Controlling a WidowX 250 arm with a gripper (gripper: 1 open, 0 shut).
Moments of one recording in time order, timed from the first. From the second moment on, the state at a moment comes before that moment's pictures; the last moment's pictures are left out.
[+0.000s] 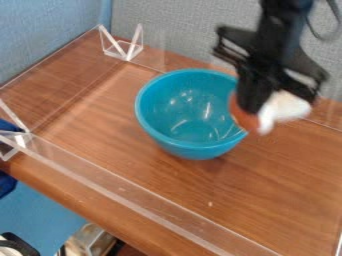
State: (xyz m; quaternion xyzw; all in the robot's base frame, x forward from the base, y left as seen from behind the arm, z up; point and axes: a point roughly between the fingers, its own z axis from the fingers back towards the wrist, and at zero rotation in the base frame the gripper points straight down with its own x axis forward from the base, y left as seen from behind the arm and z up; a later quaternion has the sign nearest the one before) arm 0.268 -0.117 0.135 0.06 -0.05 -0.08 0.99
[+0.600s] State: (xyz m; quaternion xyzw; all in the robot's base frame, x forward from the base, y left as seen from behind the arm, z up) arm 0.248 -0.150 0.068 0.07 -0.02 -0.12 0.99
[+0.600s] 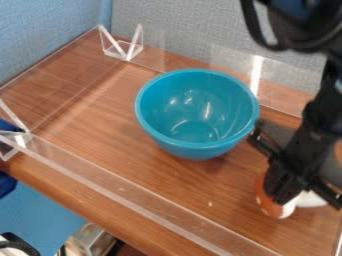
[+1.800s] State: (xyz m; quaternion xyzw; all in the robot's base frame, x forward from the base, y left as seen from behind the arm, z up) arm 0.241 -0.135 0.034 0.08 -0.05 -0.12 0.99
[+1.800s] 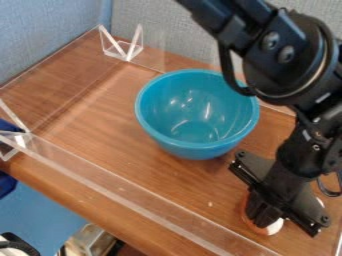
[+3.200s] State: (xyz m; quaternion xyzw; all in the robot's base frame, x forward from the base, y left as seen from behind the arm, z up) arm 0.252 -0.126 0.027 0.09 -0.07 -0.11 0.99
